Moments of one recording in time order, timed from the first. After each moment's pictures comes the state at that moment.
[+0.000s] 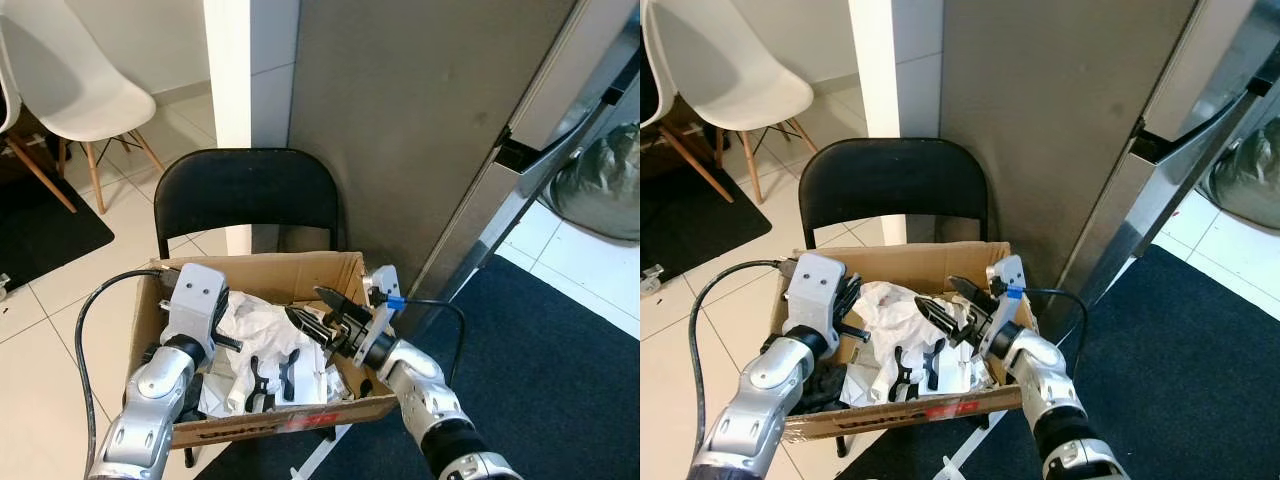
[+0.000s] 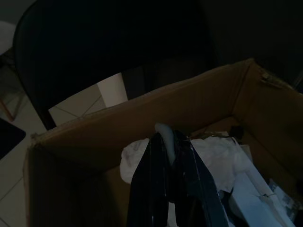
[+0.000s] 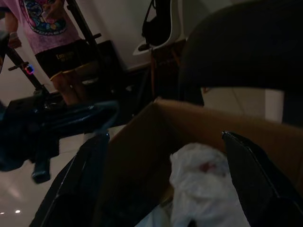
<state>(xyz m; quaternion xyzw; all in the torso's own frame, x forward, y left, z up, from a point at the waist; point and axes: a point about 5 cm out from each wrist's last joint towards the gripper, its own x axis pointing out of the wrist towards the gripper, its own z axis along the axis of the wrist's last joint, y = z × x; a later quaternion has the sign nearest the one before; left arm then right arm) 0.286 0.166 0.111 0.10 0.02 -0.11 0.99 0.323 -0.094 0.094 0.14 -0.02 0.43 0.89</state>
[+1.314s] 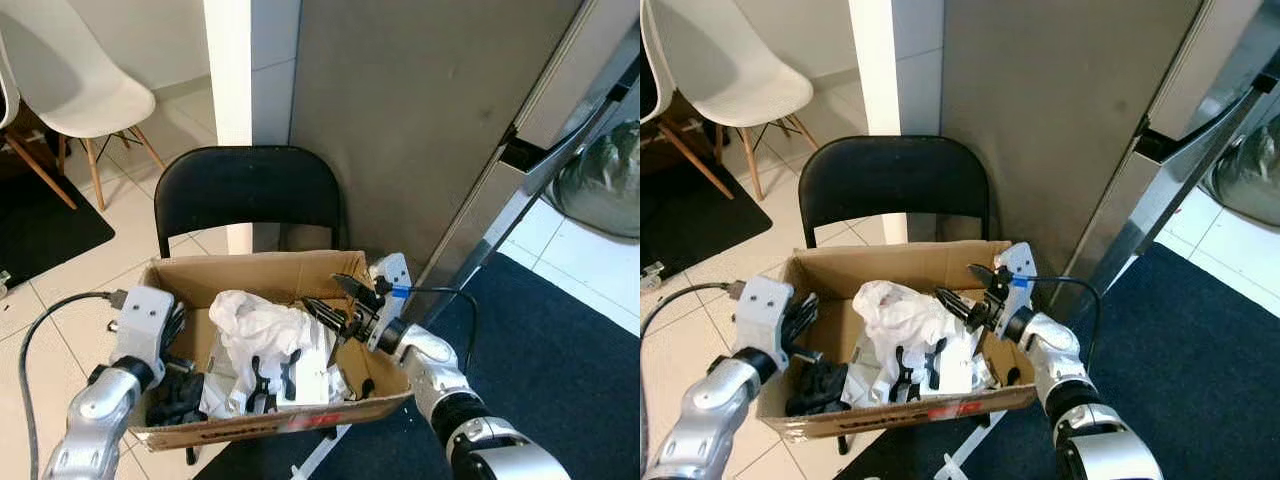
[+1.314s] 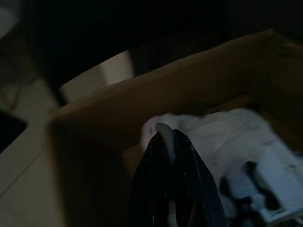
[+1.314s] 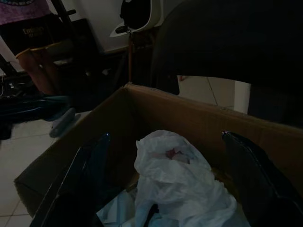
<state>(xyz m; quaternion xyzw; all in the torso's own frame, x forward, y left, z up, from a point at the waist) 0.282 0.215 0.087 0.11 0.04 -0.14 0.98 0.334 -0.109 0.088 0.08 -0.01 0.40 0.91</state>
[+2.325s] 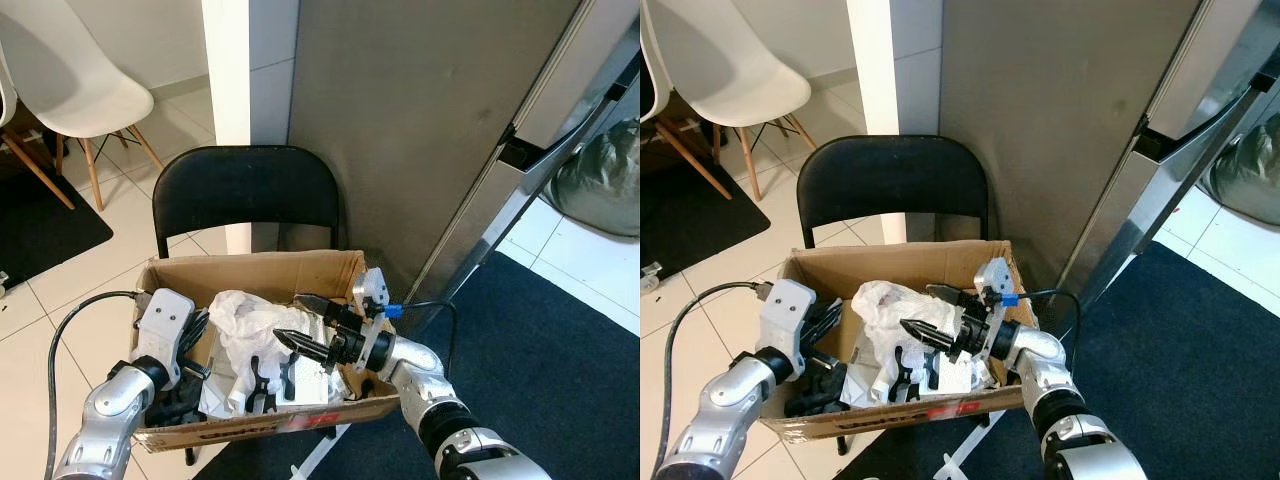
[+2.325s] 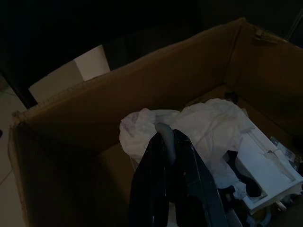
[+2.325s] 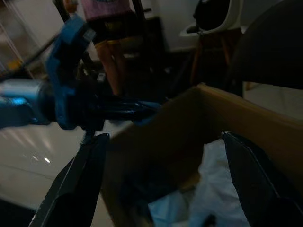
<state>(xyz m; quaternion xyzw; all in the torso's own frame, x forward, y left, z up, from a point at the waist) 0.281 0.212 0.072 0.11 0.05 -0.17 0.98 0.313 -0.085 0.084 0.06 -0.02 0.55 0.83</state>
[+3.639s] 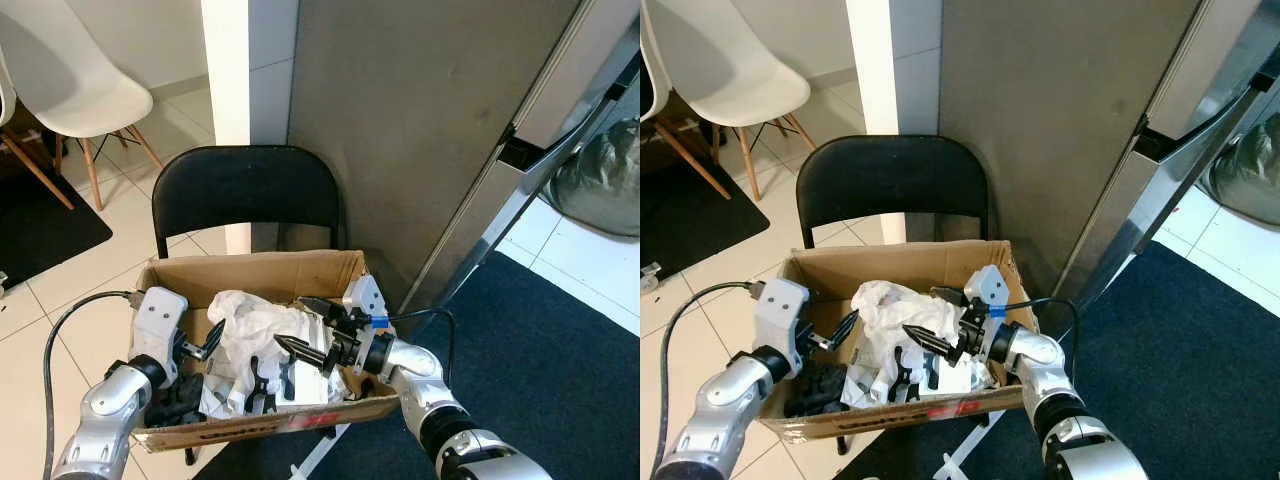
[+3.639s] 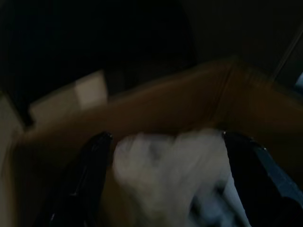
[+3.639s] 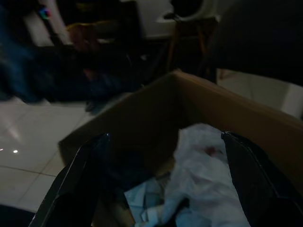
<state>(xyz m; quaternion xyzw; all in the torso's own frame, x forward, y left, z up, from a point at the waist) 0.285 0.206 0.093 0.05 -0.01 -0.18 0.98 0.316 -0.090 0.077 0.03 -0.01 0.50 0.87</state>
